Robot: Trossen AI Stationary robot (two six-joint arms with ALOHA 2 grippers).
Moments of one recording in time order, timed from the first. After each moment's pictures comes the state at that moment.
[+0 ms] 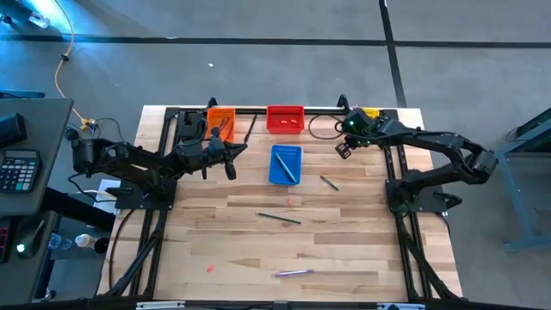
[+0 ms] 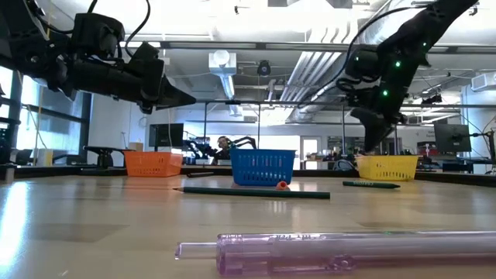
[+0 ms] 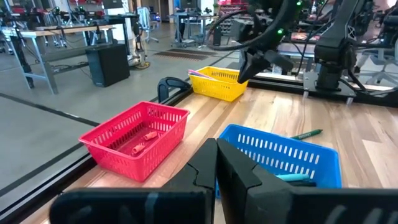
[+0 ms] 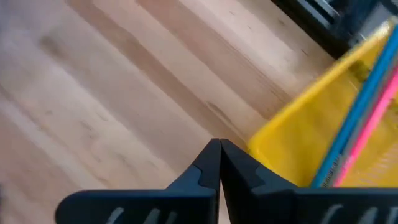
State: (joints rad) left arm 0.45 1.31 0.19 1.02 -0.10 0.00; right arm -0.69 1.27 0.70 -0.50 0.15 0.07
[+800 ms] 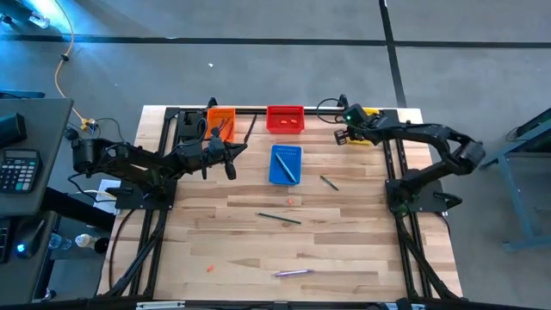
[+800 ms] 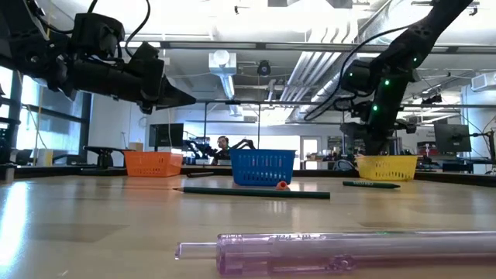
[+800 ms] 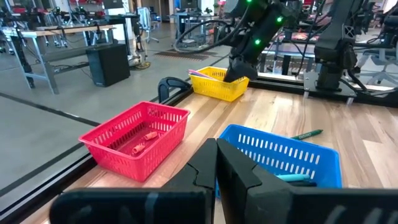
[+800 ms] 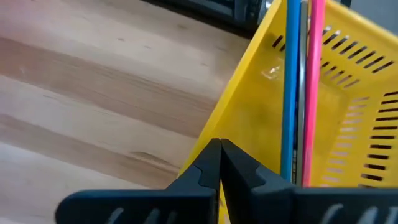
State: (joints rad) left arm 0.45 1.31 0.19 1.02 -0.10 0.00; right arm -0.78 1.41 0.70 -0.37 0.32 0.36
